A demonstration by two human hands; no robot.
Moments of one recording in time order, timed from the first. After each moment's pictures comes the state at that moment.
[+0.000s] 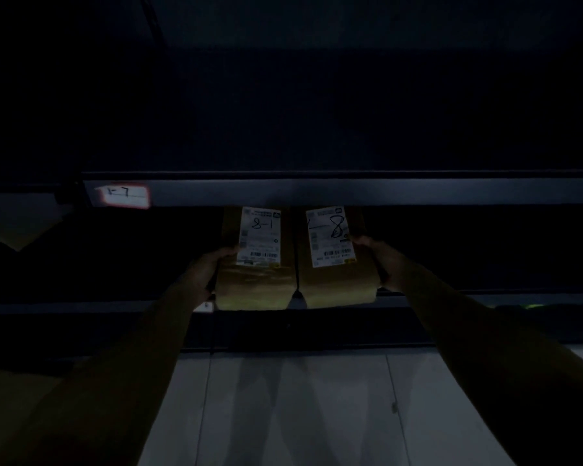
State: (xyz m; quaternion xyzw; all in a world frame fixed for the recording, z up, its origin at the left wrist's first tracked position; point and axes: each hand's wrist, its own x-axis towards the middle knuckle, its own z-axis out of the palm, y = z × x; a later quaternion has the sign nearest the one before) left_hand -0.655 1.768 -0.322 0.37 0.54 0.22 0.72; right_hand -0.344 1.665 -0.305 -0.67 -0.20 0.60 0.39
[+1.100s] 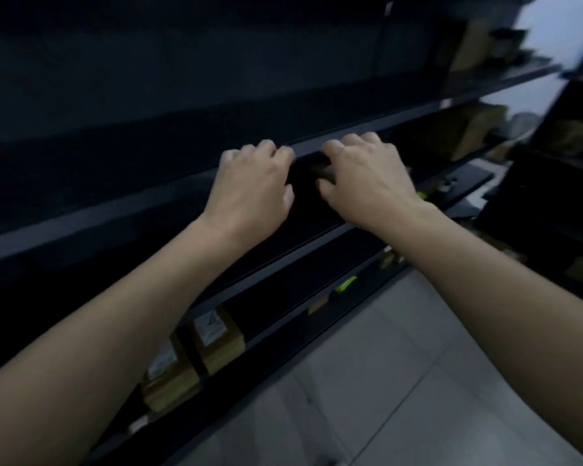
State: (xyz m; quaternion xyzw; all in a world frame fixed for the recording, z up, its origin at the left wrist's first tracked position) left_hand -0.485 1.505 0.269 0.96 0.11 0.26 -0.03; right_hand -0.390 1.384 0.279 -0.88 -0.42 -0.22 0.06
